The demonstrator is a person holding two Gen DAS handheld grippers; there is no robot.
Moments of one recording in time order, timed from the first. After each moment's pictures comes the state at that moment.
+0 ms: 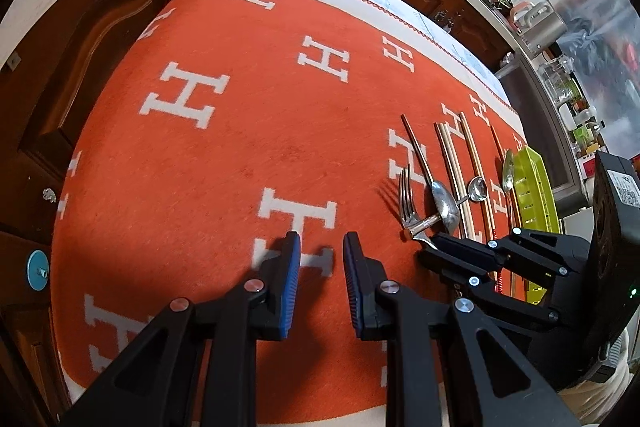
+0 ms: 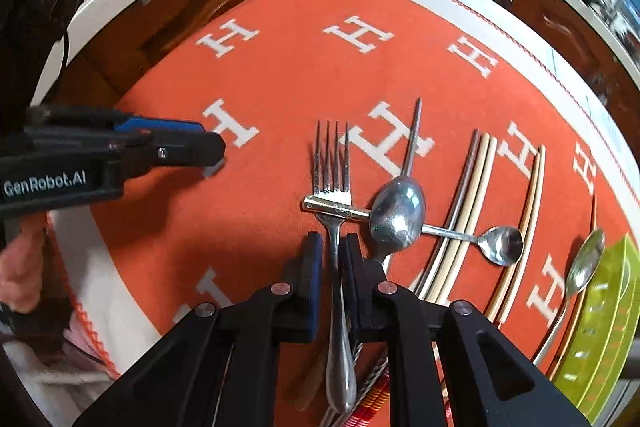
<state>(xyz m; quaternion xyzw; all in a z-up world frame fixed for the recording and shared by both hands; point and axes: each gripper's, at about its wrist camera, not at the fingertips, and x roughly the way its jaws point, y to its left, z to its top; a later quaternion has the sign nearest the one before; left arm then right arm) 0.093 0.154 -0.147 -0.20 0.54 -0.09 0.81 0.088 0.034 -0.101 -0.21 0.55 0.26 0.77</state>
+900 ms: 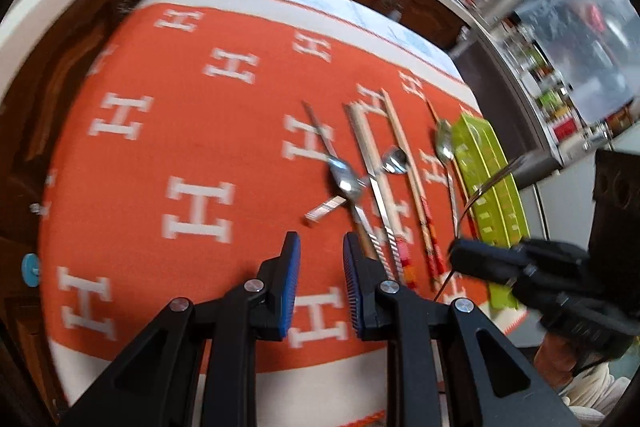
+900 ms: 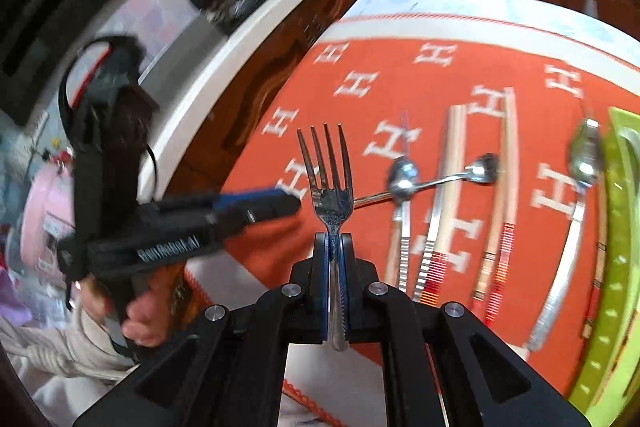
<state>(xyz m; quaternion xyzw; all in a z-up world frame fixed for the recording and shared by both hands) 0.075 0.096 -0.101 -0.16 0.54 -0.16 0.81 0.046 -0.079 -0.013 0.09 0.54 0.30 0.79</state>
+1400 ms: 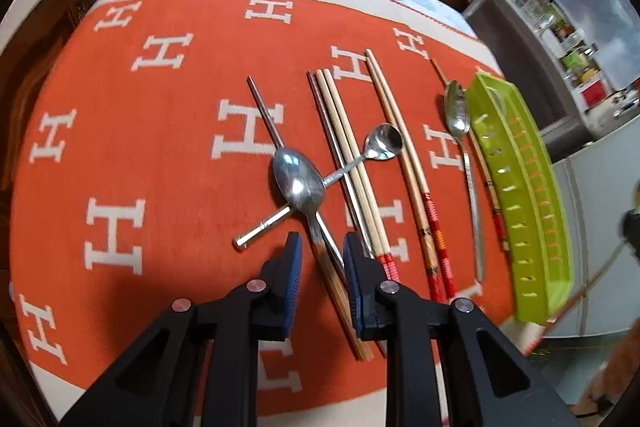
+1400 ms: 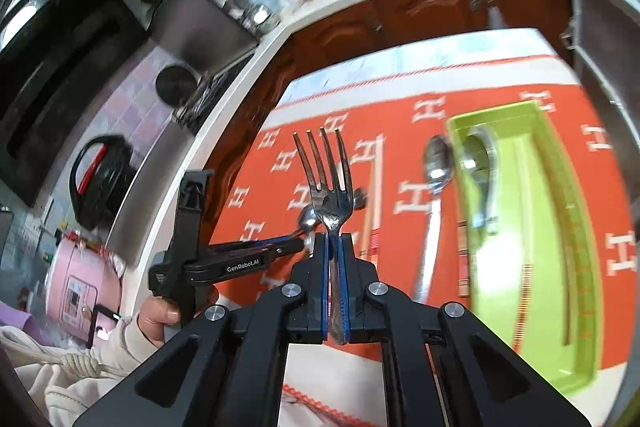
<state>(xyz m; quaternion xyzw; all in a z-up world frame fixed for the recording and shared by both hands) 0.108 0.022 -0.129 -0.08 0.58 -0.12 0.80 -0.001 -0.251 0.058 0.18 0.46 0.21 0.85</state>
